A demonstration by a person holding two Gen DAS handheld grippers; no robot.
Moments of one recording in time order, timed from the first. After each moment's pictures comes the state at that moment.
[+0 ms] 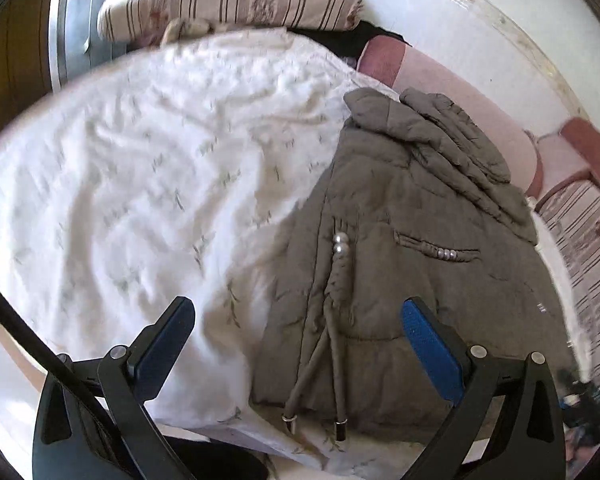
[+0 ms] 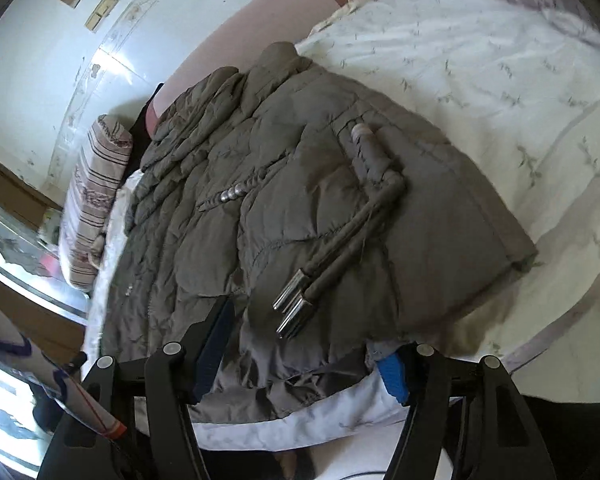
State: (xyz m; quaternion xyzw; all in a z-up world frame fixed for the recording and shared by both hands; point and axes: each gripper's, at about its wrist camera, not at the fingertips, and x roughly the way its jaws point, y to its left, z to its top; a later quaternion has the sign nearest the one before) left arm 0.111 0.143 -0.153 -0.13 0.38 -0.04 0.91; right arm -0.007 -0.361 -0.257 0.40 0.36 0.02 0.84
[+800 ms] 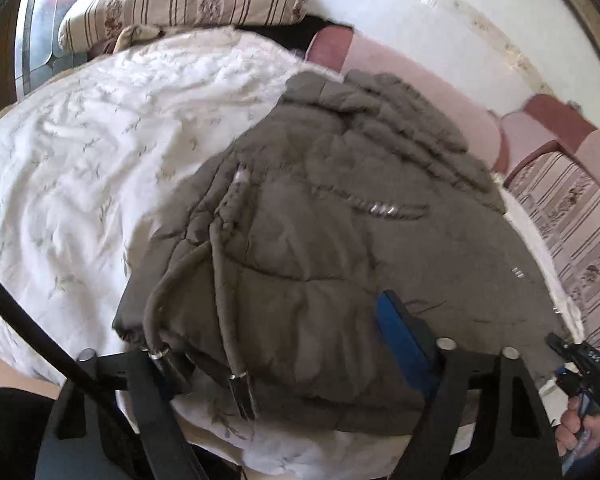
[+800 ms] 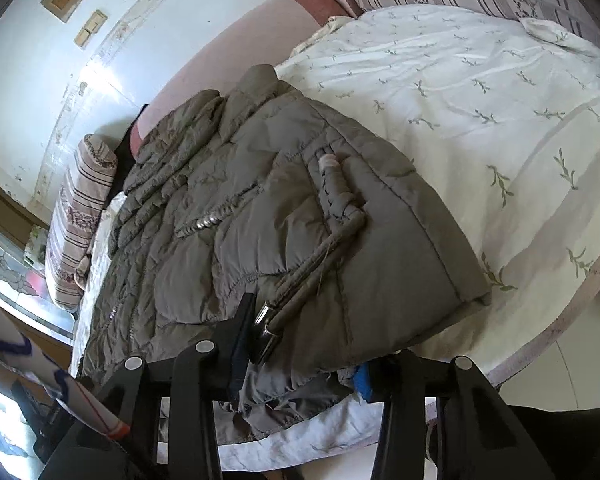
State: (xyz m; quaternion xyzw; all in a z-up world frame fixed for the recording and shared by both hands) left arm 0.093 0.076 -0.175 -0.09 0.37 -0.08 0.92; right arm -0.014 -0.375 -0.263 0.41 0.34 -0.02 0.85
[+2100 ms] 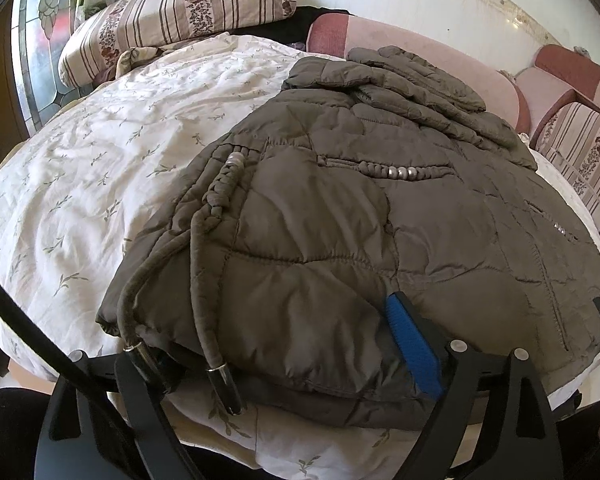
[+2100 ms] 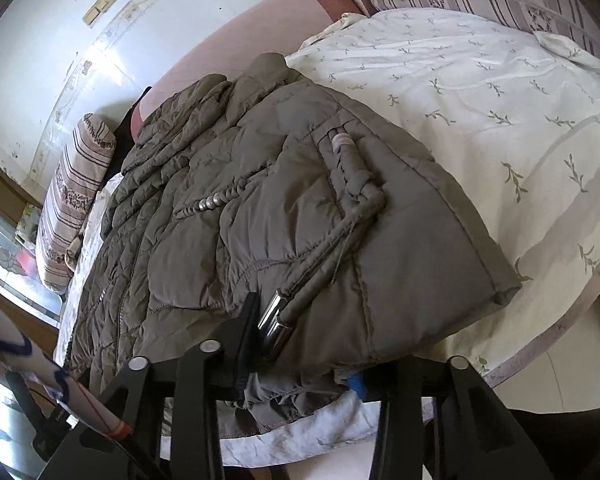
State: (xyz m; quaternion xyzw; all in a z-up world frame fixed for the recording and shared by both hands) left arm 0.085 0.059 -0.189 0.00 0.36 -0.04 0.93; right arm -0.011 -0.362 -0.261 0.37 0.36 -0.02 0.86
